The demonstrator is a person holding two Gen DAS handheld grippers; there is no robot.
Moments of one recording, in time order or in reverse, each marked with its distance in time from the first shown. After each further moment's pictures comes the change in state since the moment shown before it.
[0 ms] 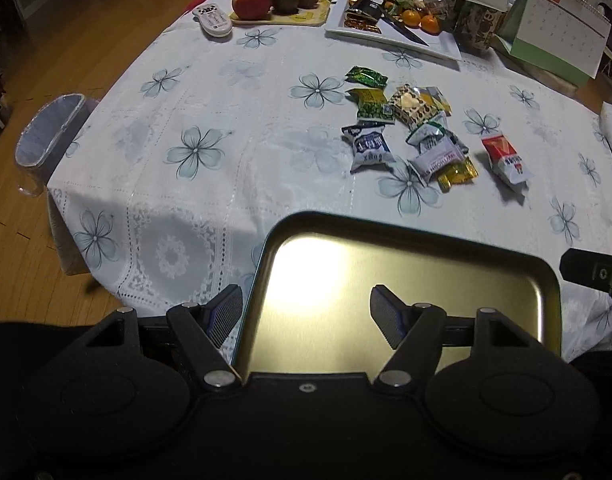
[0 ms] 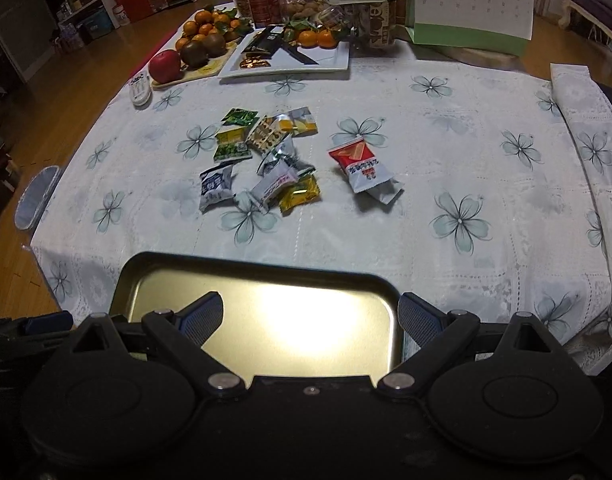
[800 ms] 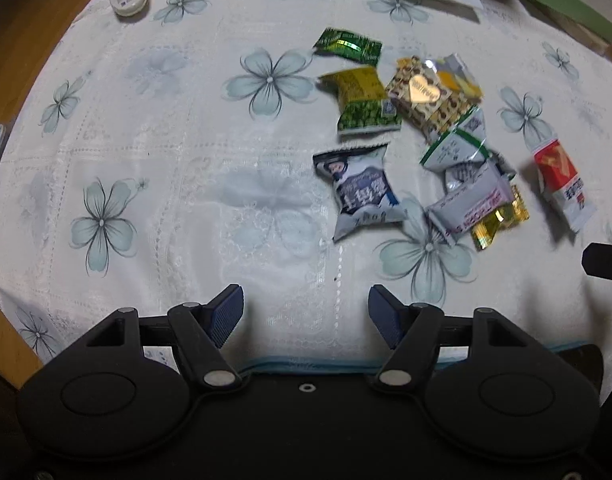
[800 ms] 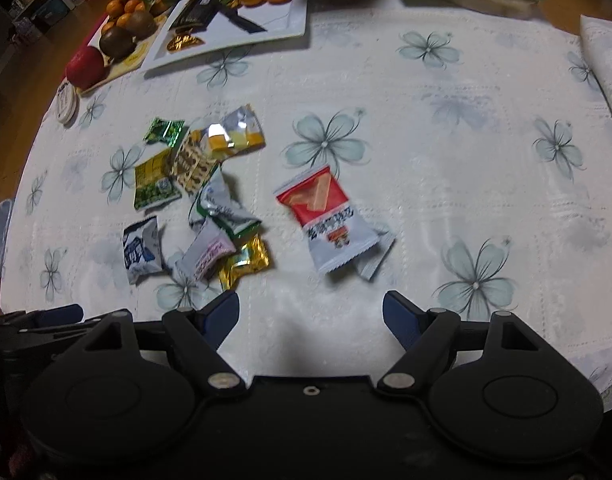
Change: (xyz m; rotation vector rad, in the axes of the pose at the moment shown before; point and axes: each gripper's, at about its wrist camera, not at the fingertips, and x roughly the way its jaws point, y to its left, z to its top) left arm 0.126 -0.028 0.087 0.113 0.240 -0.008; right arm 0.120 -0.022 0.089 0.077 0.220 0.002
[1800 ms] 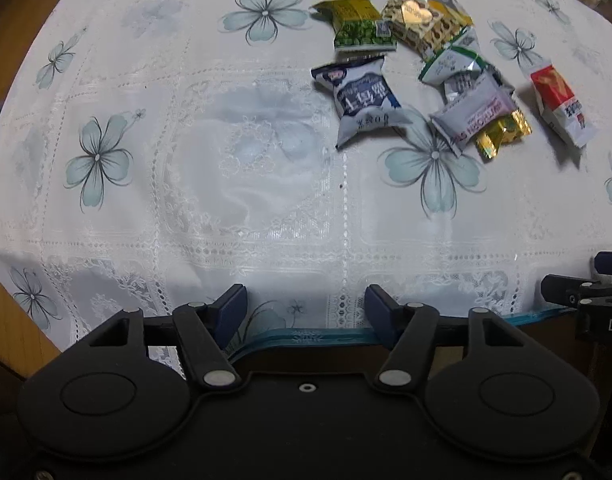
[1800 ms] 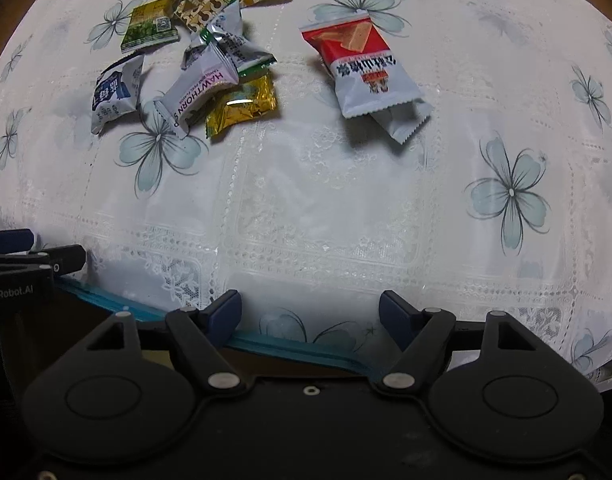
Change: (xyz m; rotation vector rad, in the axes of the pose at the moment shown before) left arm 0.000 0.004 -0.037 0.041 0.049 -0.021; right arm 0.042 0.017 -0.048 -0.167 0.143 -0.091
